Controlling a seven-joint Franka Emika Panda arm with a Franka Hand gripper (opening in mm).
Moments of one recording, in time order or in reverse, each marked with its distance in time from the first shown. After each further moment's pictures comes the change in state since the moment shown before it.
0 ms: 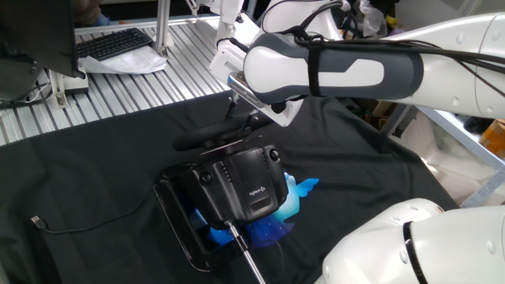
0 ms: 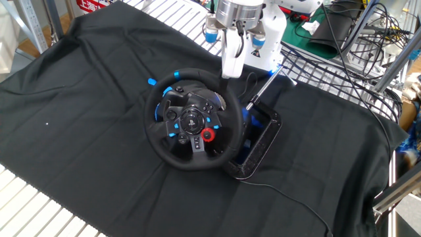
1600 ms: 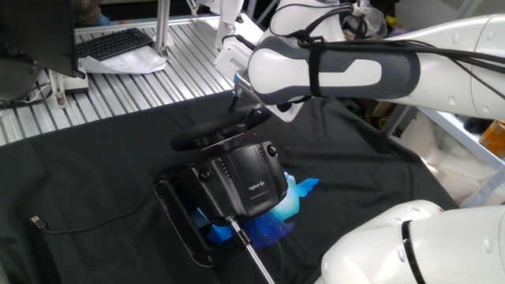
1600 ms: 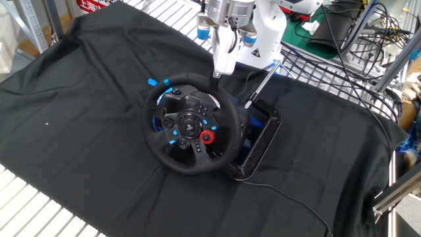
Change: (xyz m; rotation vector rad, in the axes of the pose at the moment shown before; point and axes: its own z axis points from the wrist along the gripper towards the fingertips) arm -0.022 0.003 0.002 -0.074 -0.038 -0.030
